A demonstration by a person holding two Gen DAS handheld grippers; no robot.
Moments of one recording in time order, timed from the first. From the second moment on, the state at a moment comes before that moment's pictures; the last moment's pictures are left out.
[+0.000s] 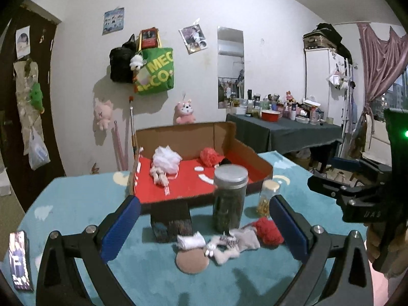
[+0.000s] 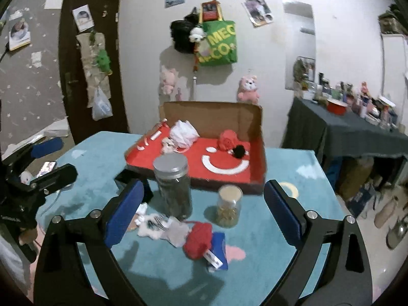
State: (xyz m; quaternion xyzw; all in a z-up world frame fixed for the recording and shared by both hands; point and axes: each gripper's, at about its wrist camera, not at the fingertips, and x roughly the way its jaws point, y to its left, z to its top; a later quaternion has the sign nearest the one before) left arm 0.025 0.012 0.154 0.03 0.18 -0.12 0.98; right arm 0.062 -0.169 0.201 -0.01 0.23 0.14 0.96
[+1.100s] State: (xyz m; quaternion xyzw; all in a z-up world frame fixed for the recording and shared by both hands) left arm 0.082 0.027 0.044 0.01 0.36 -0.09 0.93; right arm 0.081 -0.171 0.085 -0.02 0.34 0.09 0.94
